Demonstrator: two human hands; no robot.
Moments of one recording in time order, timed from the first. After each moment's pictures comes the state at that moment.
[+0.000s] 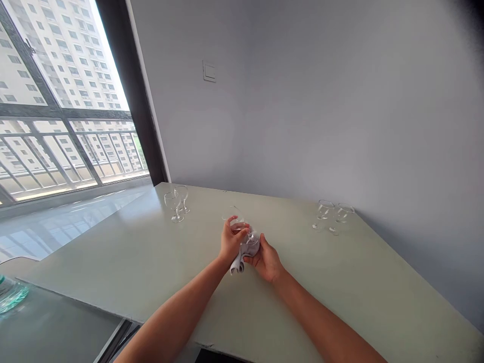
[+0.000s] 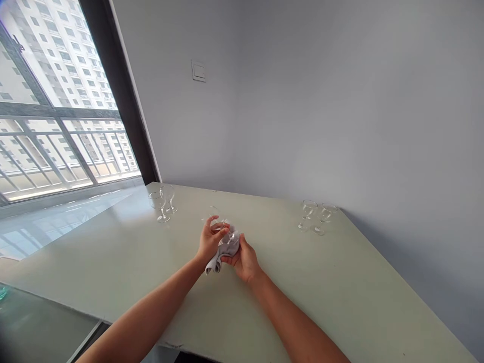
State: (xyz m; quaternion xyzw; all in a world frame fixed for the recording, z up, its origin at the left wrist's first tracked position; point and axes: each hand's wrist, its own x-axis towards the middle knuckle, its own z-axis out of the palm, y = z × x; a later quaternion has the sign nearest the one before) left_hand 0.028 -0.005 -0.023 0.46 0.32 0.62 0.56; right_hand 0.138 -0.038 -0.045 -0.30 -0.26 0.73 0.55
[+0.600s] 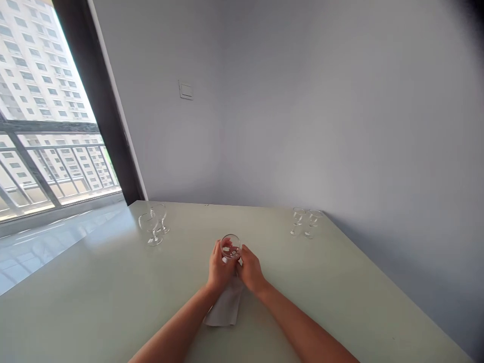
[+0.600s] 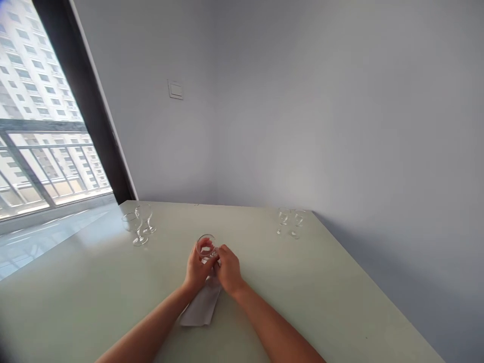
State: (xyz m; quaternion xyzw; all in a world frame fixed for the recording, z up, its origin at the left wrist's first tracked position) left_hand 0.033 -0.013 -0.039 0.66 0.41 0.56 0.29; right_hand 0.149 -0.034 -0.041 -0.53 -0.71 0.08 0.46
